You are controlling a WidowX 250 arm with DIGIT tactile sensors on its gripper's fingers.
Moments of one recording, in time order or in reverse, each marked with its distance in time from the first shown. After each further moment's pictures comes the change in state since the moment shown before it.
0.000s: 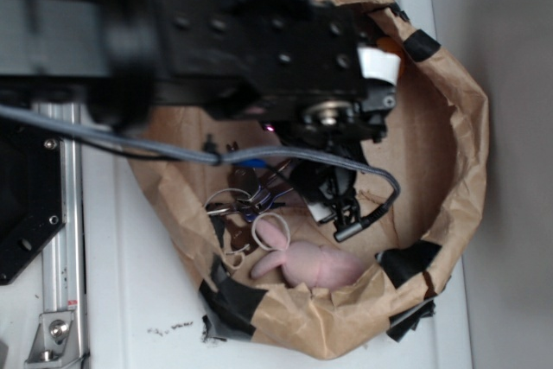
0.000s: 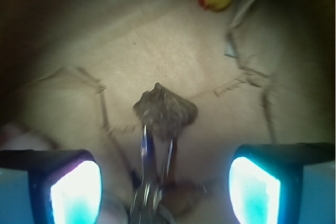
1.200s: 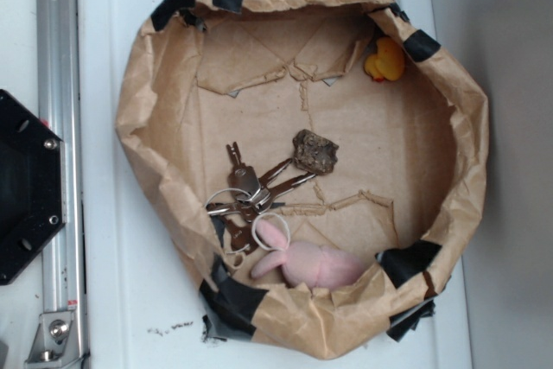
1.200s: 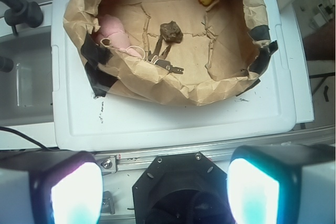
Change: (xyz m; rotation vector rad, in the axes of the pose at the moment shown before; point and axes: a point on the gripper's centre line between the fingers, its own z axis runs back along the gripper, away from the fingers) arm -0.147 0.038 0.185 0.004 -0.113 -0.395
